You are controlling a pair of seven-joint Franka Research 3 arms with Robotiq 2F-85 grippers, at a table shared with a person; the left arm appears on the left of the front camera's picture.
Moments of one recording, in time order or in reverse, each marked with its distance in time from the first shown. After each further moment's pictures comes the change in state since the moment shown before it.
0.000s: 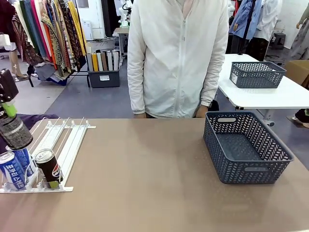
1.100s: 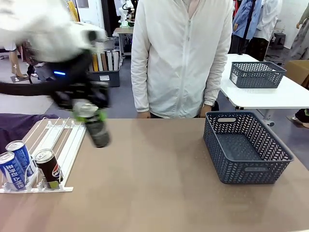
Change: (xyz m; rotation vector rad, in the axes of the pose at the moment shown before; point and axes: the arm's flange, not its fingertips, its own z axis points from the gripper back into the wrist) left arm 0.005 -0.212 -0.064 0.028 -0.078 -0.158; right arm 0.000 0.000 0.000 0.000 0.001 0.000
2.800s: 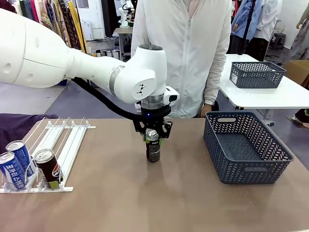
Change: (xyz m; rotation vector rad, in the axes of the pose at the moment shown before) left arm 0.143 -0.120 -0.245 0.035 0.129 -0.278; right arm 0.000 0.000 0.000 0.000 0.000 0.000
